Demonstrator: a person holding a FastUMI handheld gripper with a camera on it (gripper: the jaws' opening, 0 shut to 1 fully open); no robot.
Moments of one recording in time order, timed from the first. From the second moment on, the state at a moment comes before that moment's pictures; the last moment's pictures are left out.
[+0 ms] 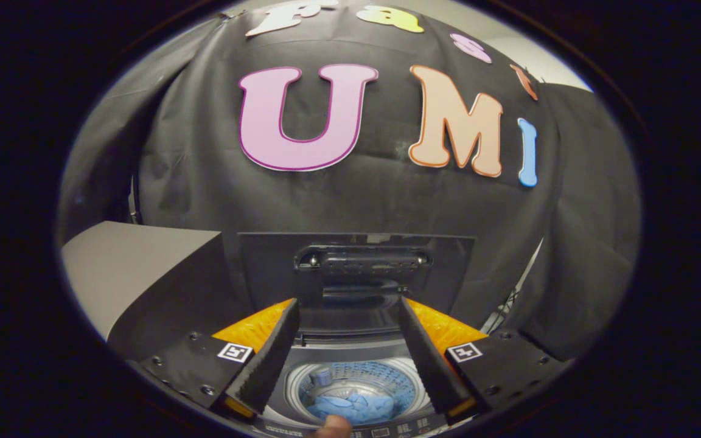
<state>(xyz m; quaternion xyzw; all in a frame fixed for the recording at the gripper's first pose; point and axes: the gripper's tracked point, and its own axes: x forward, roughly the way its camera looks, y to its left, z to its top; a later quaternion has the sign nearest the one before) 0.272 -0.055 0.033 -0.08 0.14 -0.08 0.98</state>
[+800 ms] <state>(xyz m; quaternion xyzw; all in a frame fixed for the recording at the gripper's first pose) 0.355 -0.083 0.130 -0.10 0.01 -0.06 0.99</state>
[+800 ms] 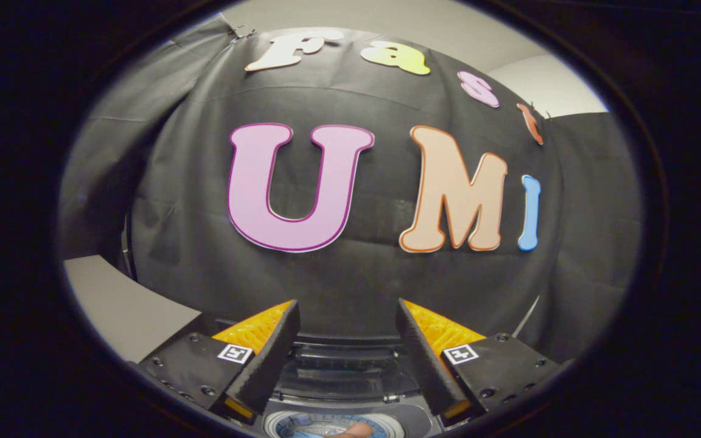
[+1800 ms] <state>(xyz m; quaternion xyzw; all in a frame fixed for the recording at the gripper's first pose) 0.422 -0.101 0.059 0.00 0.02 -0.02 1.00</state>
